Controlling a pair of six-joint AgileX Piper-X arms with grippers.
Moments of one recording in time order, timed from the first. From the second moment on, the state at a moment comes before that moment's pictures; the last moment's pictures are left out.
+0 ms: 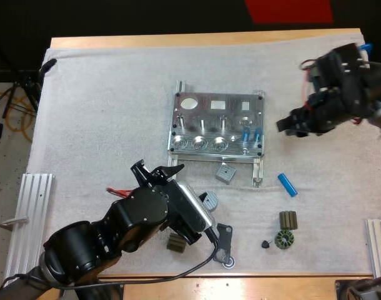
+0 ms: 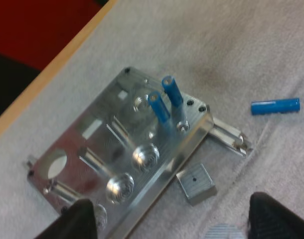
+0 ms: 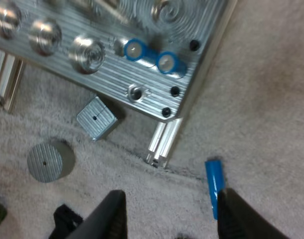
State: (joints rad) left arm -1.01 0.81 -0.96 0.85 -0.27 -1.60; right arm 0.32 1.50 -1.59 1.43 -0.22 -1.82
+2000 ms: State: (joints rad) left arm -1.01 1.39 -1.17 0.67 0.08 -0.94; right arm 0.29 0.55 -1.16 1.54 -0.27 -1.45
